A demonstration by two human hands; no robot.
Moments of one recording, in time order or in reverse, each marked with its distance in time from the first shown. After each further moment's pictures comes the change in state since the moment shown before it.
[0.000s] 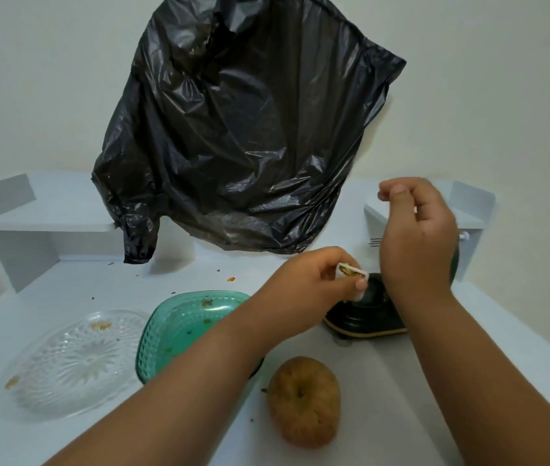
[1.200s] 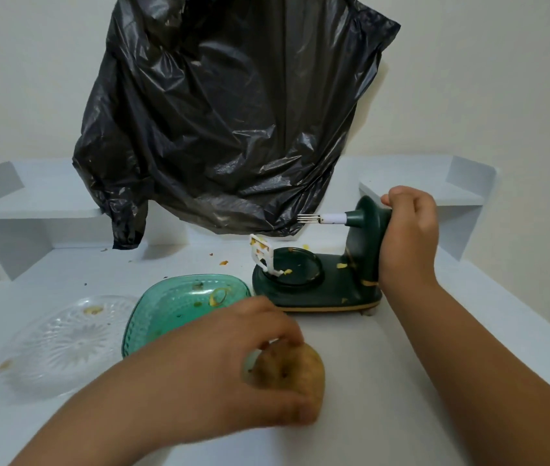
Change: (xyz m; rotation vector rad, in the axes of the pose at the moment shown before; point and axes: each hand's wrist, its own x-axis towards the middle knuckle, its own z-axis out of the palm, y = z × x) left_hand -0.102 0.021 -0.033 0.565 -0.198 -0.047; right_hand -0.004 0.053 -0.004 0.168 0.008 0.490
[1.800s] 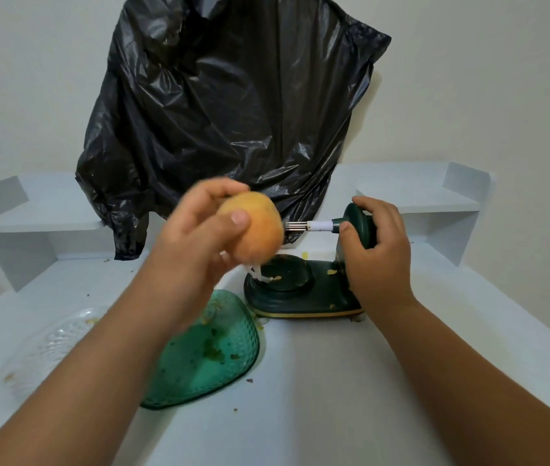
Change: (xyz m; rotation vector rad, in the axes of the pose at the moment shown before) left_hand 0.053 -0.022 -0.034 -1.058 0.531 0.085; right_hand -0.016 0.013 0.004 -0.253 -0.181 -0.521
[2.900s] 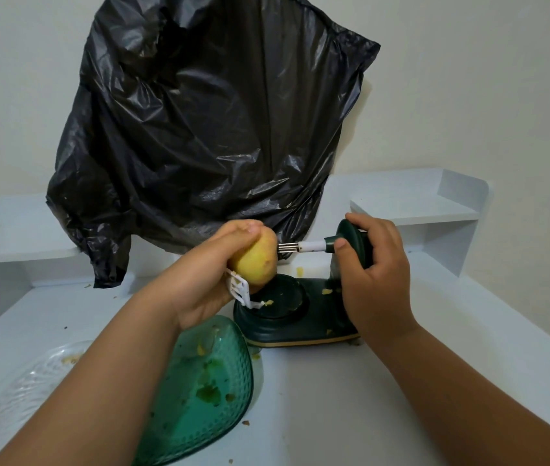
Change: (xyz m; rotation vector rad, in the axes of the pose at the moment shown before) left_hand 0.057 -0.042 -0.003 -0.102 -0.083 -0.509; right_hand -0.003 -0.002 0.006 -0.021 0.026 0.004
